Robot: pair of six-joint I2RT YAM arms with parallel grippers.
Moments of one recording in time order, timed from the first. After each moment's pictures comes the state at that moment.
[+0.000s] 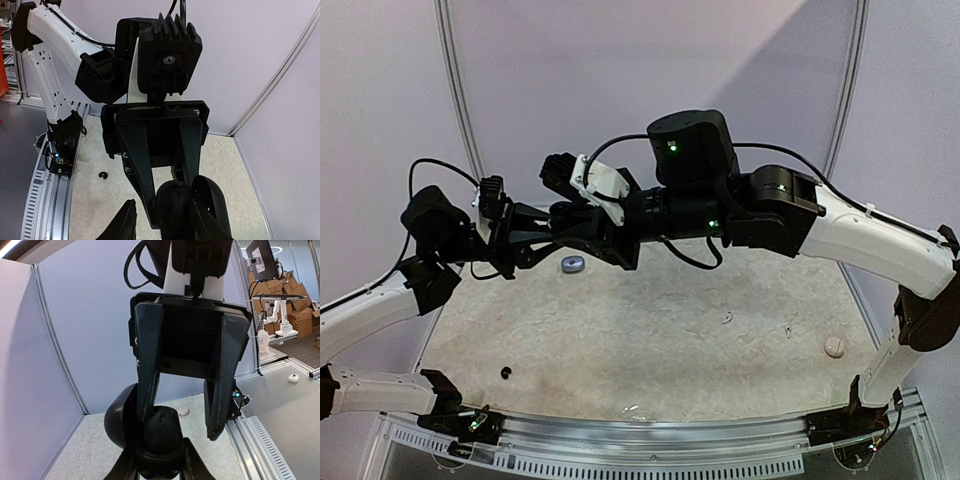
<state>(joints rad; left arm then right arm) -0.58 1.00 0.73 0.54 0.97 0.05 1.25 1.74 1.89 -0.44 -0.06 -0.37</state>
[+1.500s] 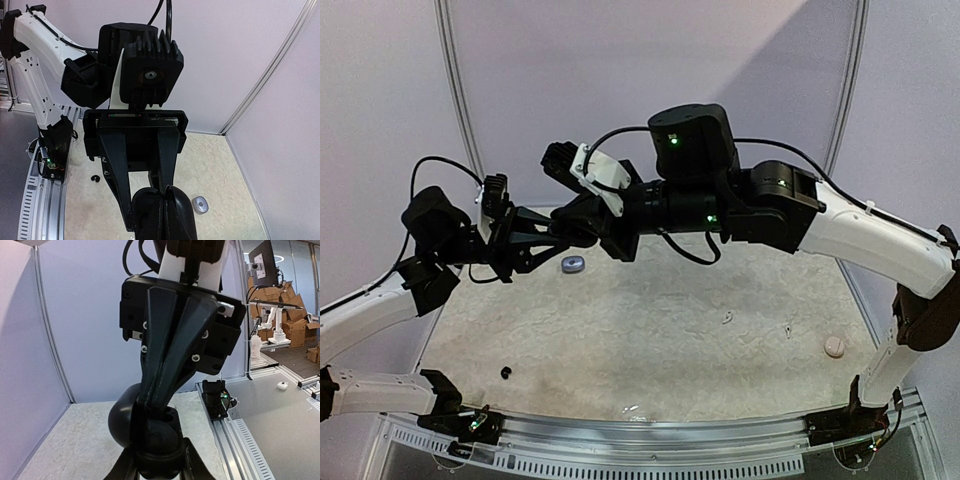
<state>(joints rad) -0.58 0.99 0.72 0.49 0.96 -0.03 1.25 1.75 1.92 -0.44 -0.03 -0.35</state>
